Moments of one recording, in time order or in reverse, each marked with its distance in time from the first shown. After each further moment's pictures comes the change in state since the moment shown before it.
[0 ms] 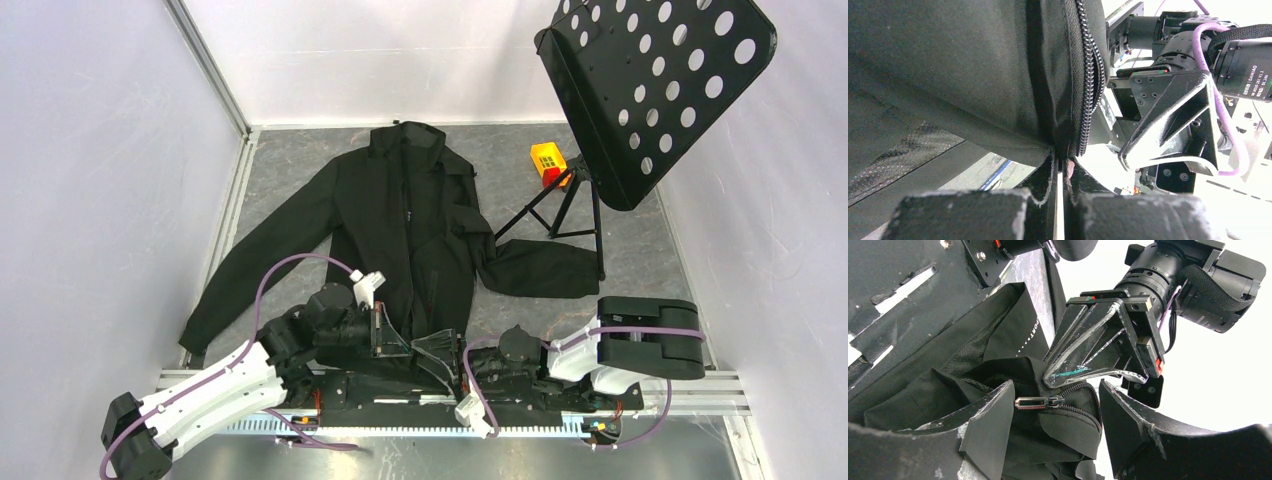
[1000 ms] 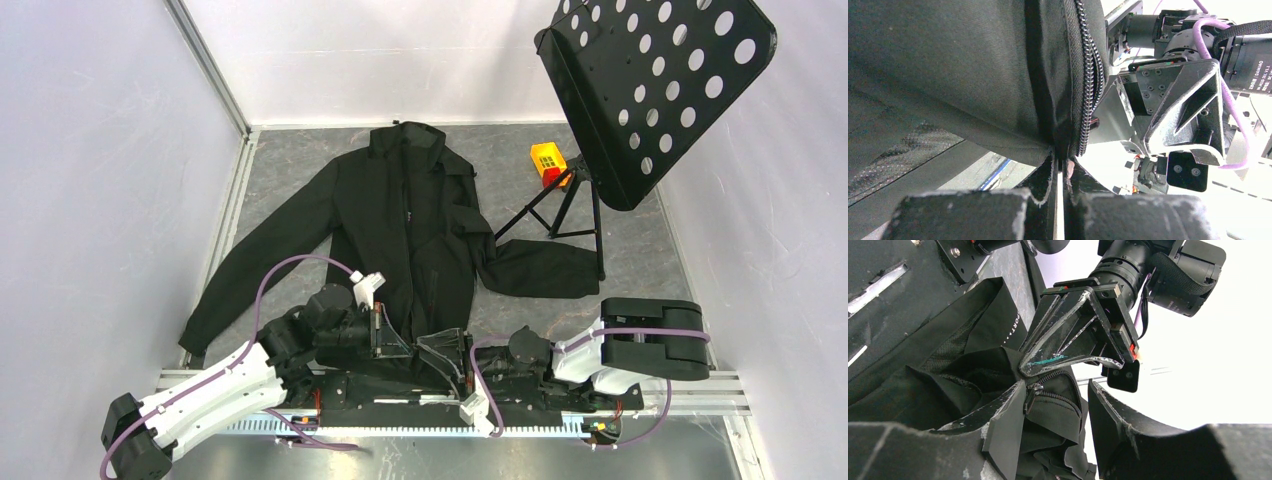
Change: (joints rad) left arm 0.000 -0.009 -0.010 0.007 0.012 -0.007; right arm 0.003 -0.017 -0.039 0.096 0.044 0.021
